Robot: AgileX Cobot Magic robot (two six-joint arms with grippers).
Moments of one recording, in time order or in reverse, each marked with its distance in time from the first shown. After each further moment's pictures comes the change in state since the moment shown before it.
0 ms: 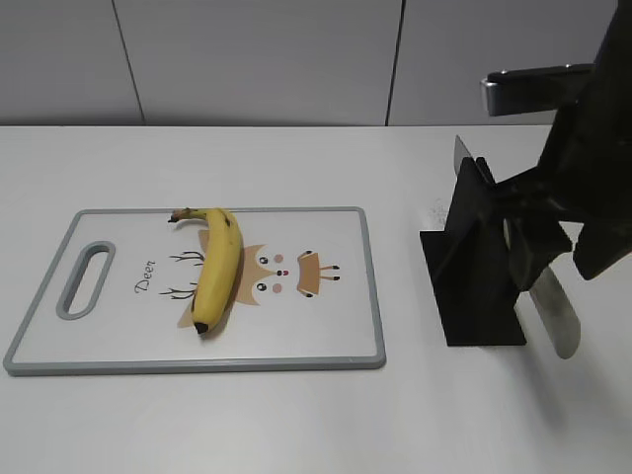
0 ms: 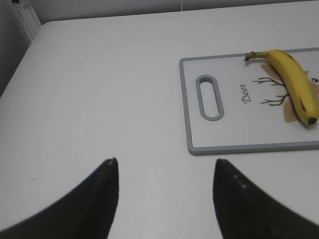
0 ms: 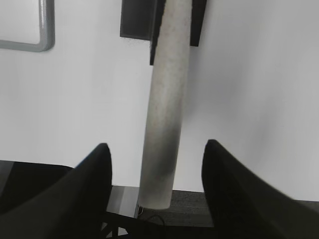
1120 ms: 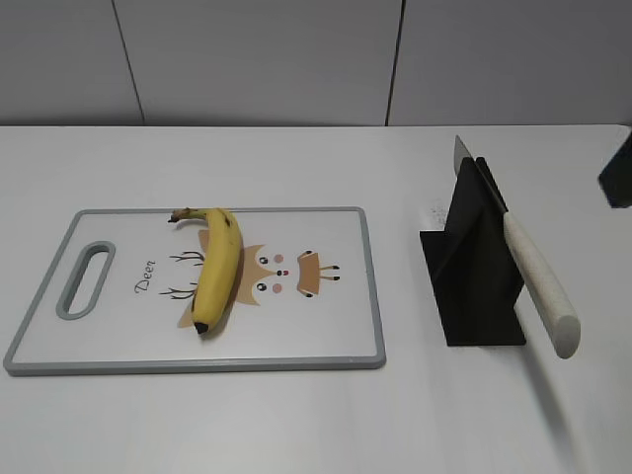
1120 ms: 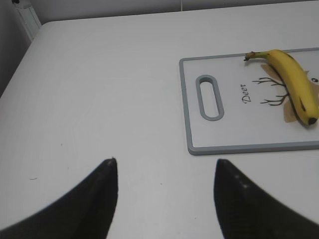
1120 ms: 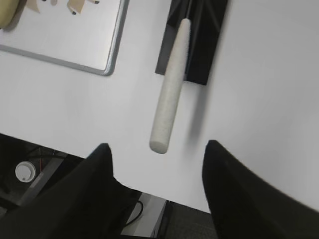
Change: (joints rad) left arm 0.000 0.000 0.000 0.000 0.000 0.000; right arm -0.129 -0.388 0.001 0.119 0.003 -0.250
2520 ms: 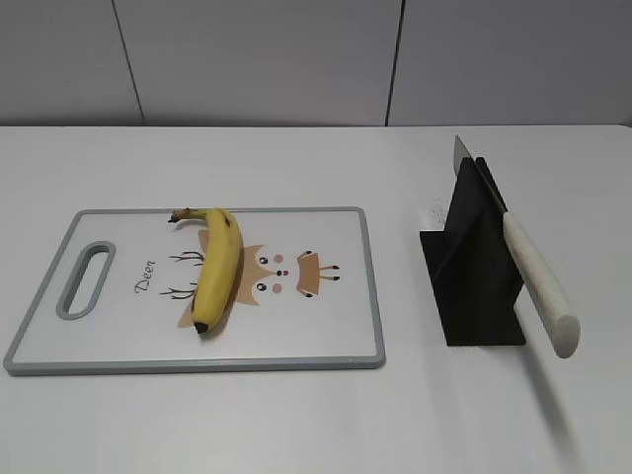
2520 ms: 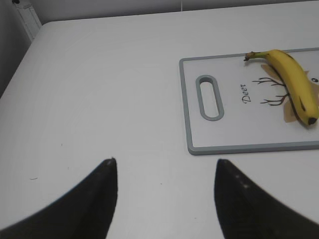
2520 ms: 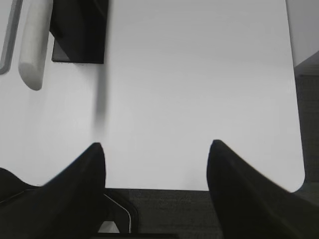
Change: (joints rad) left arm 0.000 0.000 0.000 0.000 0.000 0.000; right arm -0.418 -0.667 0.403 -0.044 0.000 -0.227
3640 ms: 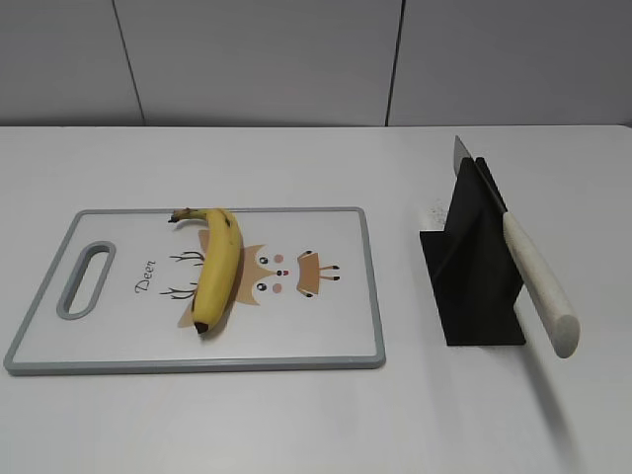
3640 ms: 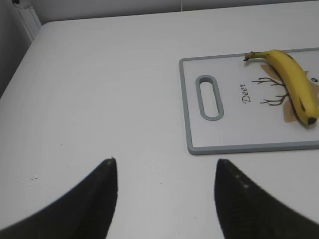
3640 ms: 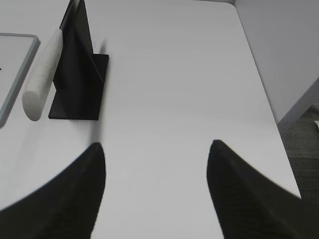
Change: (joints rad) left arm 0.000 0.000 0.000 0.000 0.000 0.000; right arm 0.000 -0.506 0.255 -0.004 -0.167 -0.008
